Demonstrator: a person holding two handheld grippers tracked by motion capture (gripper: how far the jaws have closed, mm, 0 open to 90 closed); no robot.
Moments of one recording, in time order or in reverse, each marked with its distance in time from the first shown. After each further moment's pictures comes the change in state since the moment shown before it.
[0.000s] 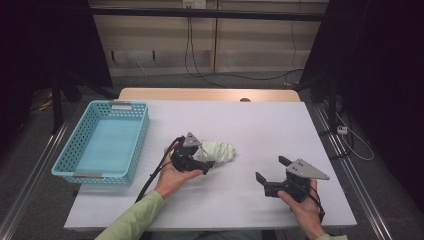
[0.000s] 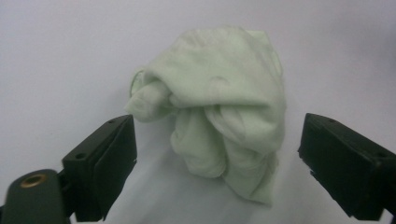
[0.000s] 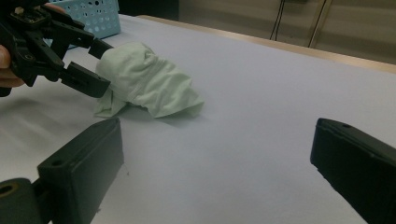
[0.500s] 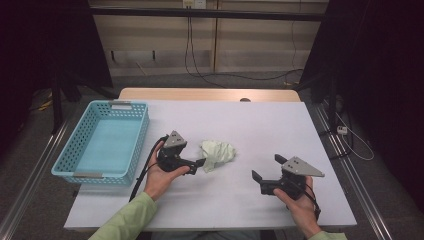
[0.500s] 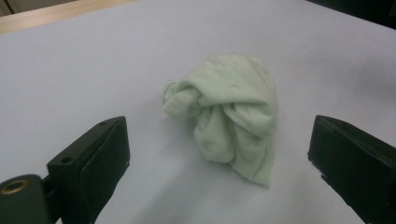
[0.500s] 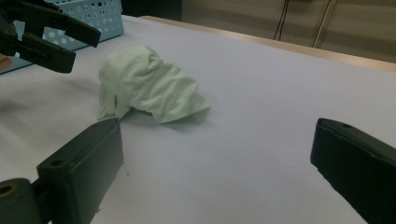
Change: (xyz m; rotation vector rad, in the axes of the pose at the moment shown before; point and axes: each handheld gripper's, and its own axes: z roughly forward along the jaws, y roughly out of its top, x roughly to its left) left arm 0.012 -0.011 -0.037 -0.131 -0.006 -0.042; right arm 0.005 0.003 0.011 0.007 0.015 0.002
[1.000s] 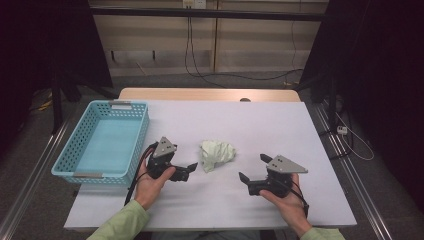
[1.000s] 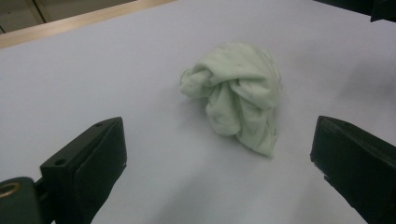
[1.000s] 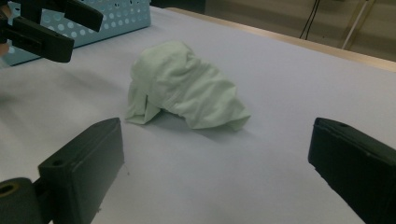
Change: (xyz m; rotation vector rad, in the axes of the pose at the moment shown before) left arm -0.006 -0.016 -0.030 -0.024 0.082 0.028; right arm 0.020 0.006 0.023 0.023 0.080 -0.058
